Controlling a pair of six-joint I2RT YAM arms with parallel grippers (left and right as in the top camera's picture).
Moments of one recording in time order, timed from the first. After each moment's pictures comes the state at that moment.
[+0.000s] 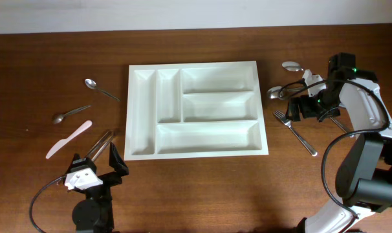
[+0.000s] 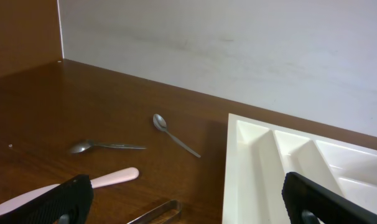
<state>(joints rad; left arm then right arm) 0.02 0.01 0.02 -0.08 -0.19 -0.20 -0.24 1.90 1.44 -0.96 -0.22 -0.30</state>
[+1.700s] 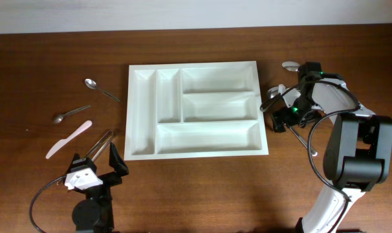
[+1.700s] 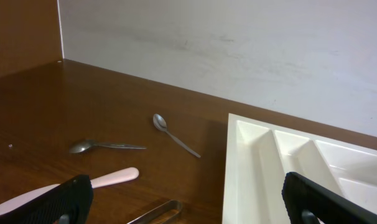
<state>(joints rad) 0.02 0.01 0.02 -0.08 -0.19 -0.20 -0.12 2.05 1.41 -0.90 -0.07 -0.36</state>
